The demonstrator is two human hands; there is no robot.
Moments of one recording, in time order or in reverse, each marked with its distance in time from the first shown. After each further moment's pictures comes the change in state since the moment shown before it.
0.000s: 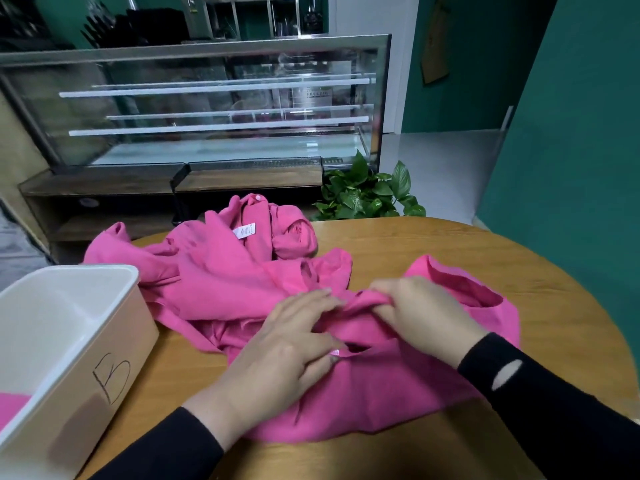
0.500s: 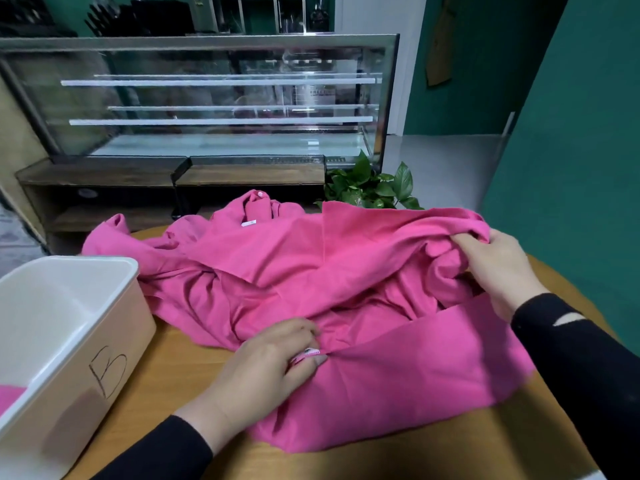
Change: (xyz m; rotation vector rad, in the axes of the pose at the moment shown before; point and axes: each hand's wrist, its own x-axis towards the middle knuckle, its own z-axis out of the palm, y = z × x) left_hand -0.025 -0.018 0.017 -0.168 -0.011 -0.246; right_hand 0.022 0.078 -0.034 0.729 0.519 0.599
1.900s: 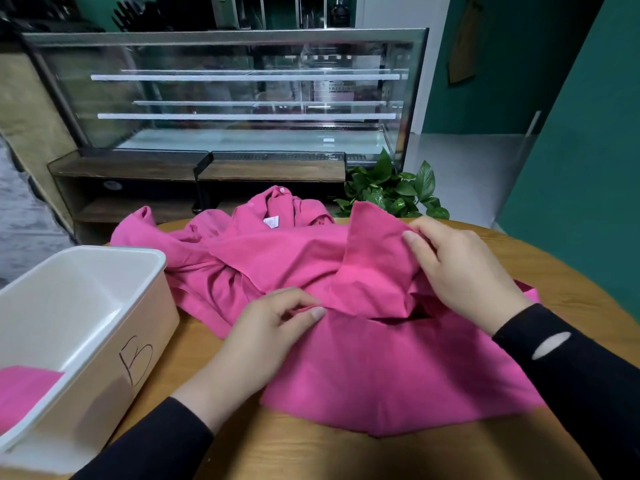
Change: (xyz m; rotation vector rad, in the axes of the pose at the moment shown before) left_hand 0.013 0.016 -0.047 -0.323 0.216 -0.248; right_hand -0.050 -0.050 0.050 -0.552 -0.210 -0.734
